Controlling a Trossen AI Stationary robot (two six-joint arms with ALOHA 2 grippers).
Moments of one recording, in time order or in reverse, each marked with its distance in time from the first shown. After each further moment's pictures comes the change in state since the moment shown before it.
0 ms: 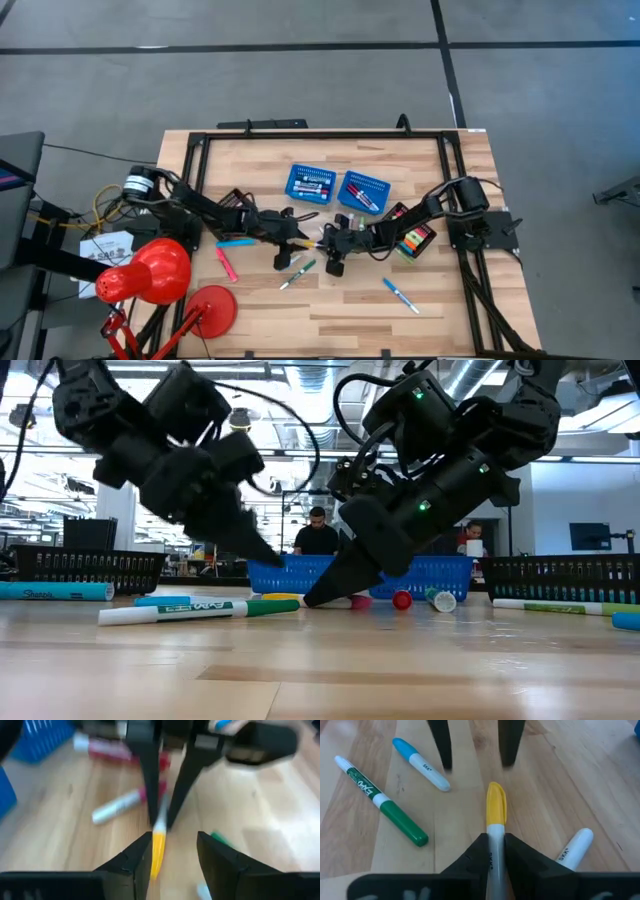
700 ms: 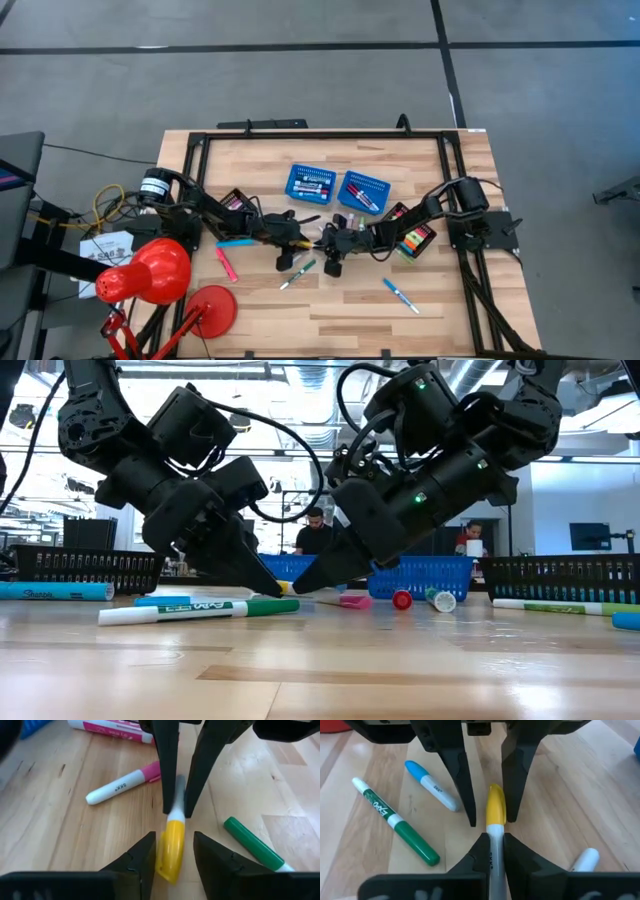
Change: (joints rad) left arm 0.000 0.123 0.001 0.092 -0.005 -0.008; right arm 0.000 0.000 0.002 0.073 0.006 -0.003
